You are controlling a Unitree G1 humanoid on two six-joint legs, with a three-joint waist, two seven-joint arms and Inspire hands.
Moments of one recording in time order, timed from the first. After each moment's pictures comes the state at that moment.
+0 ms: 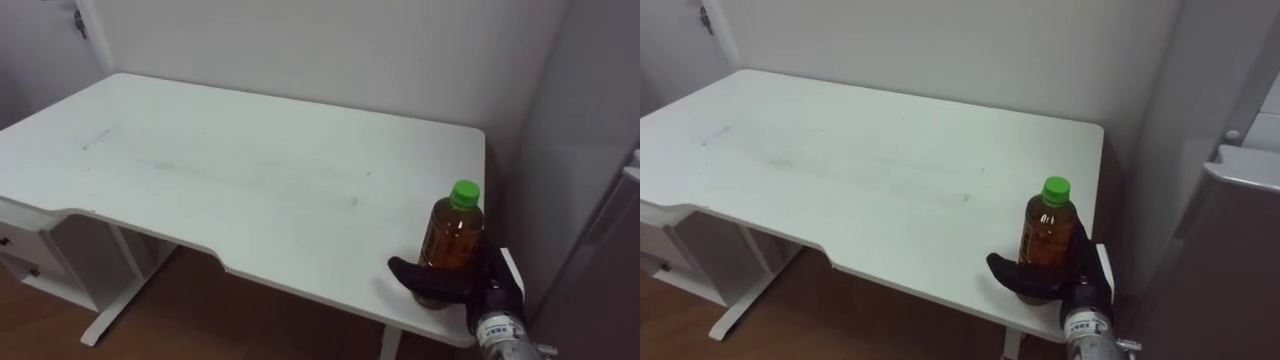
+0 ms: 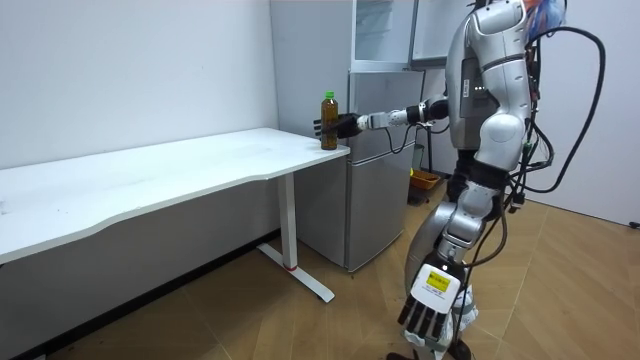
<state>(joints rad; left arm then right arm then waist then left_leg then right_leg) 0.17 0.23 -0.17 1.04 -0.06 0.01 0.04 -0.43 -0.26 0.18 0.50 0.43 -0.10 -0.31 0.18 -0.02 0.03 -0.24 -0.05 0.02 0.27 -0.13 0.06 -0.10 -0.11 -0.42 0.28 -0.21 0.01</state>
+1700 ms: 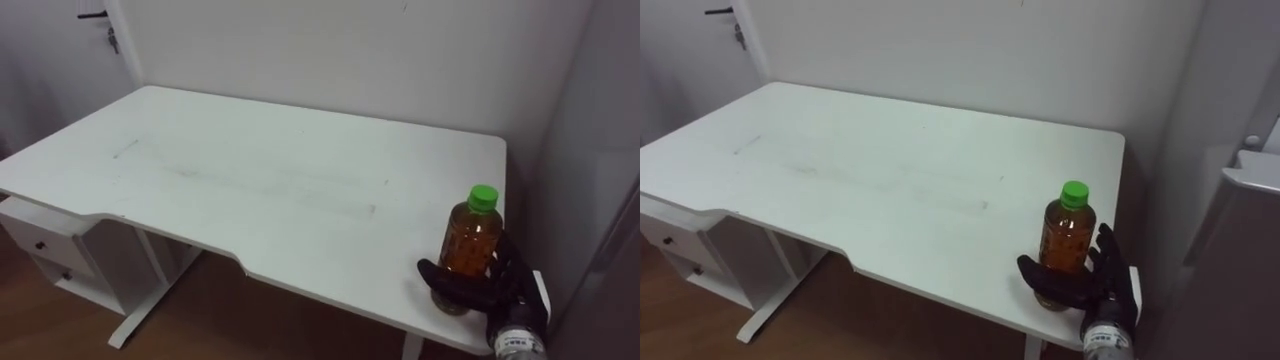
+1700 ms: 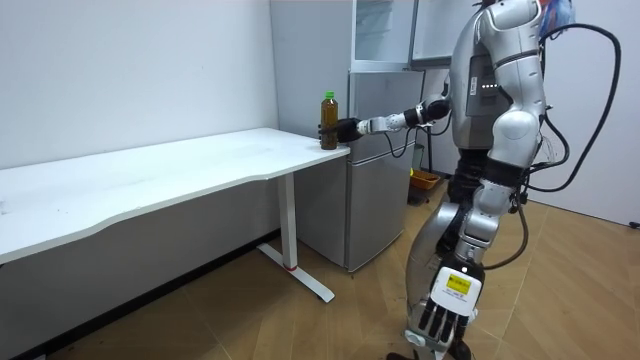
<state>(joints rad) 0.19 0.21 -0.24 1.09 -0.10 0.02 0.05 -0.46 -0.26 0.17 0.70 0.58 -0.24 -0.37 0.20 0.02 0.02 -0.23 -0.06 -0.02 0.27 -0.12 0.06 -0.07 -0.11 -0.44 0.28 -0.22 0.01</state>
